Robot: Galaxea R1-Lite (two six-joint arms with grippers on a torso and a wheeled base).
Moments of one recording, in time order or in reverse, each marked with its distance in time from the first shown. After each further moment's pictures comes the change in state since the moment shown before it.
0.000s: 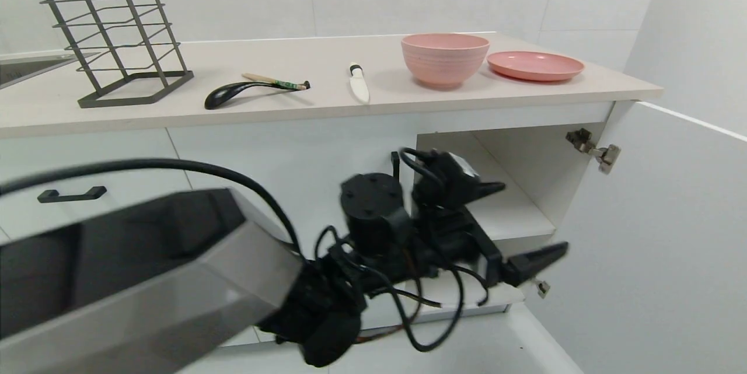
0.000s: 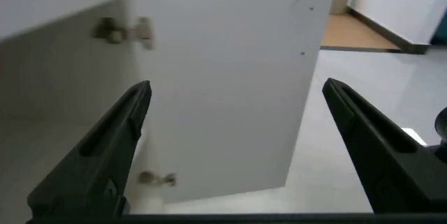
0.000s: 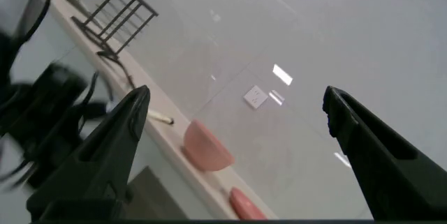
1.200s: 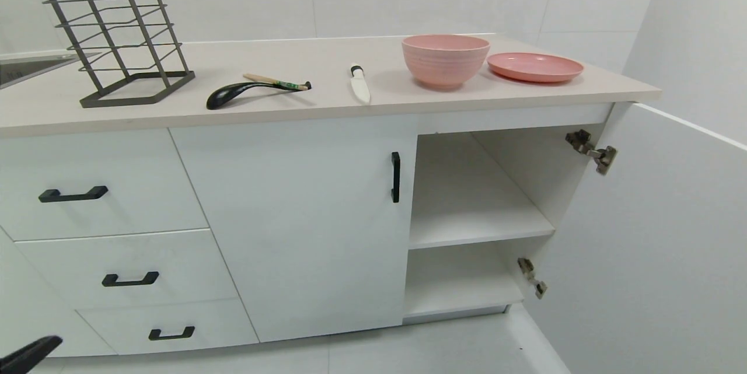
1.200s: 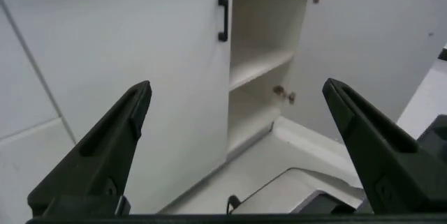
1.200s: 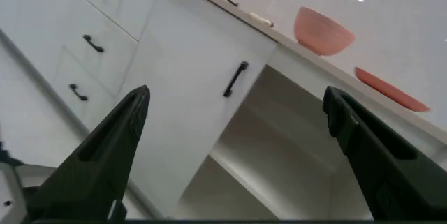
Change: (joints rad) left arm 0.802 -1.913 1.003 0.956 -0.093 -0.012; right arm 0.023 -0.714 0.254 0.961 -0.013 0.004
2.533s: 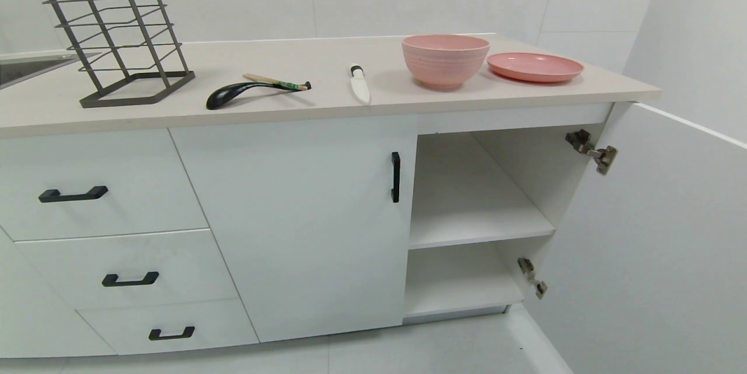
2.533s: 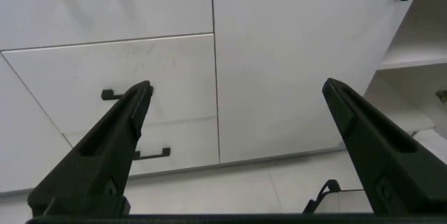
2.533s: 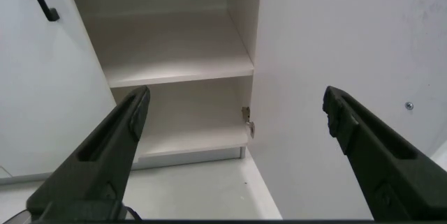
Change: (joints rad) left arm 0.086 -0.271 0.027 0.364 0.500 0.086; right arm 0.074 -0.127 -0.001 0.480 -0.885 0.237
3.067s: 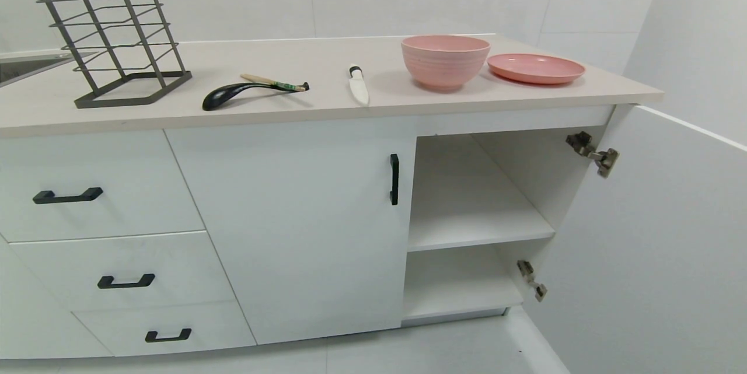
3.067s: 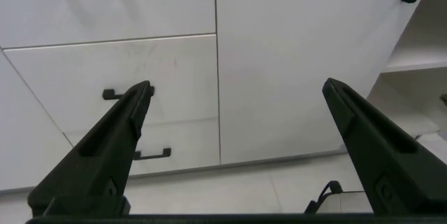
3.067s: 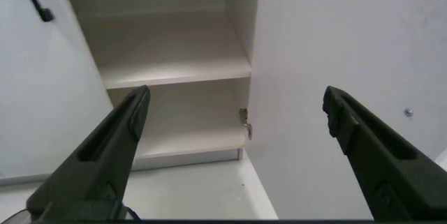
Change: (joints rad) left arm 0.000 -0.001 0.002 0.001 0.009 -0.001; right arm 0.000 0.000 0.000 0.001 -0.002 -0.003
